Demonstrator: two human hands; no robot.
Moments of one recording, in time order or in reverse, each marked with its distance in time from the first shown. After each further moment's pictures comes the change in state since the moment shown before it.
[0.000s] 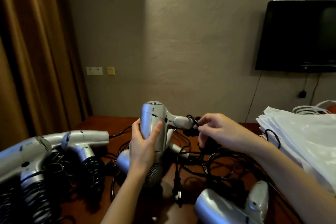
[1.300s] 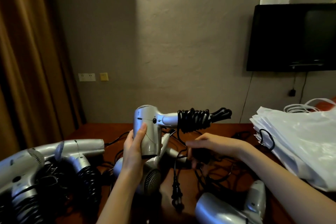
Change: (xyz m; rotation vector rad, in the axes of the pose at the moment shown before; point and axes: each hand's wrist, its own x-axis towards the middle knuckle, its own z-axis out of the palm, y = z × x) left_hand 0.012 0.002 -0.008 -0.481 -0.116 -0.241; right_hand 0.019 0.046 0.010 0.277 -0.373 0.120
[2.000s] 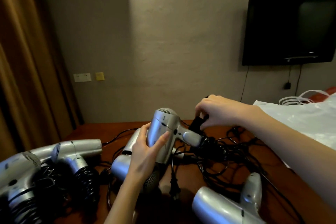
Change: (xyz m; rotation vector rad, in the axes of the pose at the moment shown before) left_hand -0.010 -0.011 0.008 0.559 -0.191 0.221; right_hand -0.009 -0.056 -0.041 -1.246 0.409 -0.091
